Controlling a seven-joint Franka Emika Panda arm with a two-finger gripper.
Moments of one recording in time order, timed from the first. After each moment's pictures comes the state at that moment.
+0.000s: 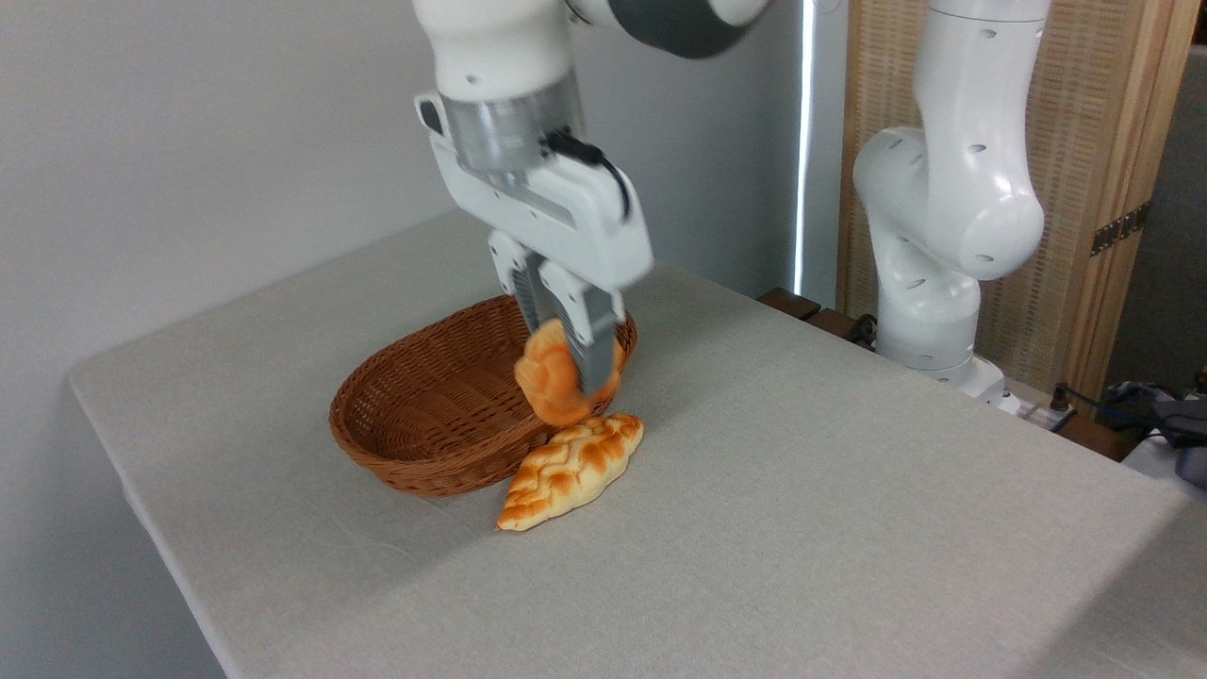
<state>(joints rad) -0.41 -0.14 0.42 -1.88 0.00 1.67 0.77</state>
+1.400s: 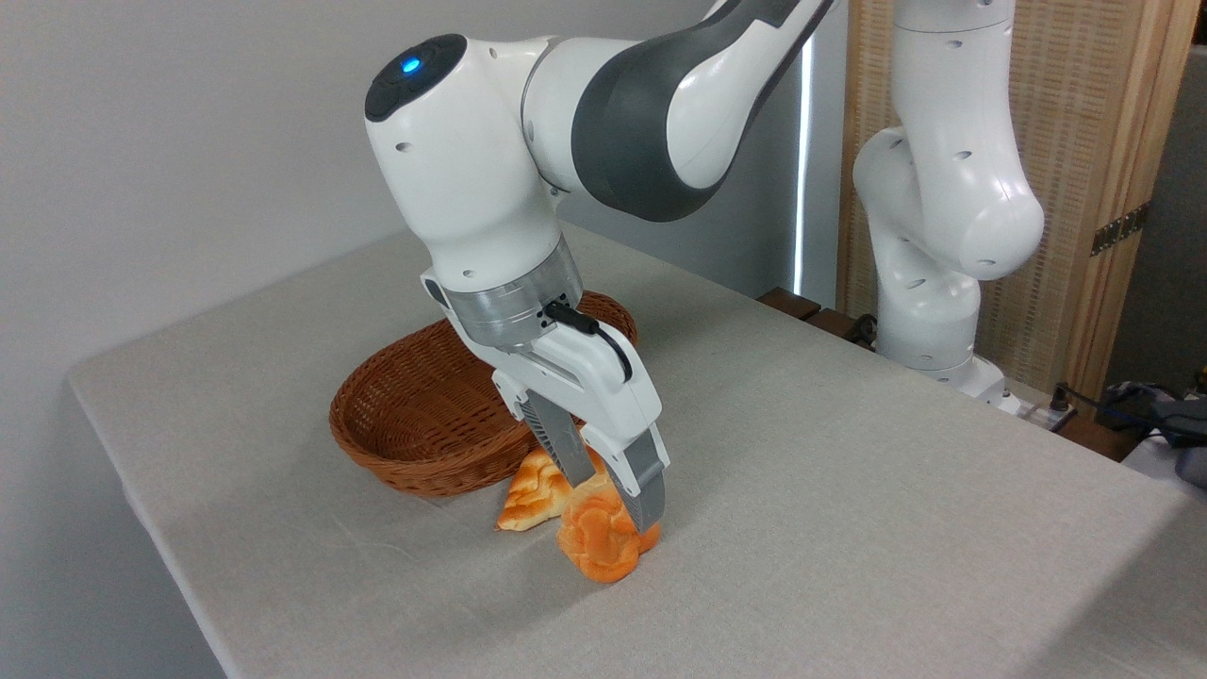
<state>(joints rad) -0.41 0.05 0.46 -1.91 0.04 1.76 0.80</state>
